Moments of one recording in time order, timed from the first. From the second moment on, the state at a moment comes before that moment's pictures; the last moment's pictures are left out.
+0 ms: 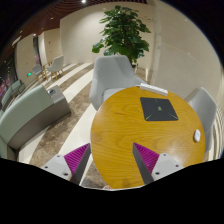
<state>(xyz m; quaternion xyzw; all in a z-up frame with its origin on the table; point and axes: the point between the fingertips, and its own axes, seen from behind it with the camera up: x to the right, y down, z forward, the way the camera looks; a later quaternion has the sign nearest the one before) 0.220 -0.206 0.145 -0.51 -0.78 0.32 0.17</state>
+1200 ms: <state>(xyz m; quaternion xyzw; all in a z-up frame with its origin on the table) 0.238 0.153 0.131 -0.68 -0.63 0.24 0.30</state>
